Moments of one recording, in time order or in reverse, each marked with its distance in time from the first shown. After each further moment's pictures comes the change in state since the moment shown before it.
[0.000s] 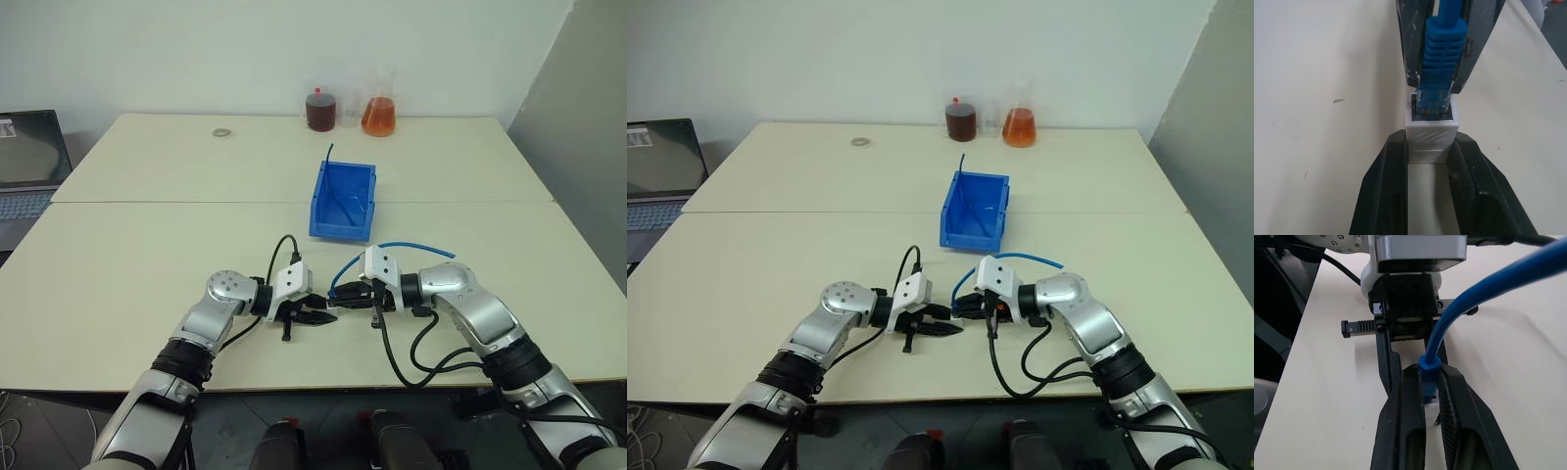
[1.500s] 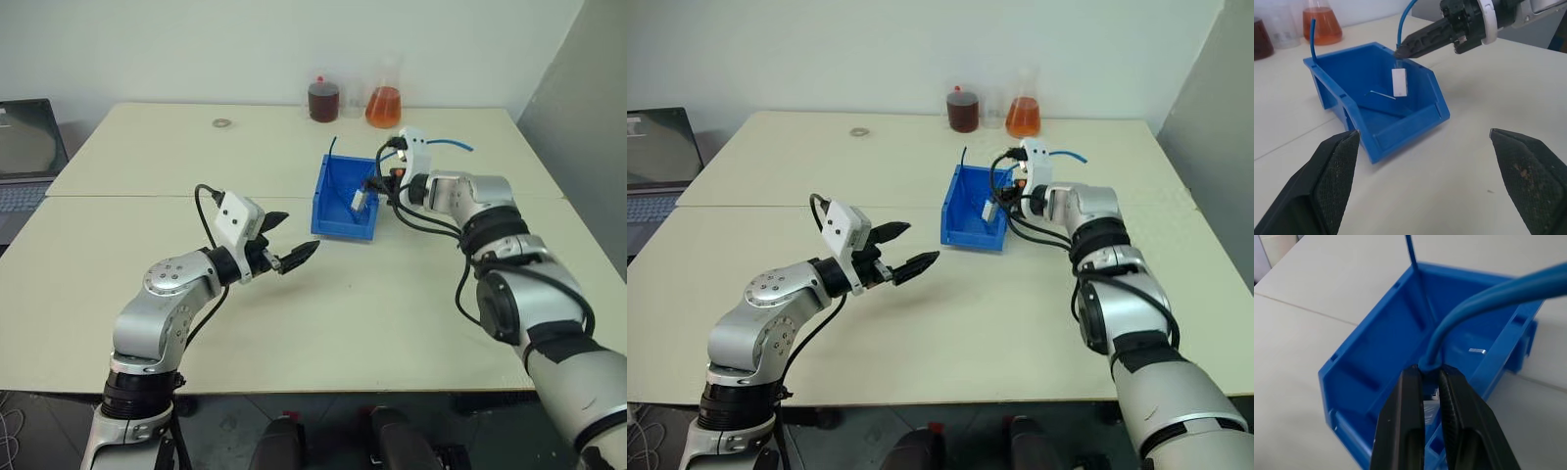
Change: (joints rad) left arm 0.148 -0.014 0.375 -0.721 -0.229 0.598 0.637; right arm -0.841 0.167 -0.467 1.125 0.051 0.208 -0.456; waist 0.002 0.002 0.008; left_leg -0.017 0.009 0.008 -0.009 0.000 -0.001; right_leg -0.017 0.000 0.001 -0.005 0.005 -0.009
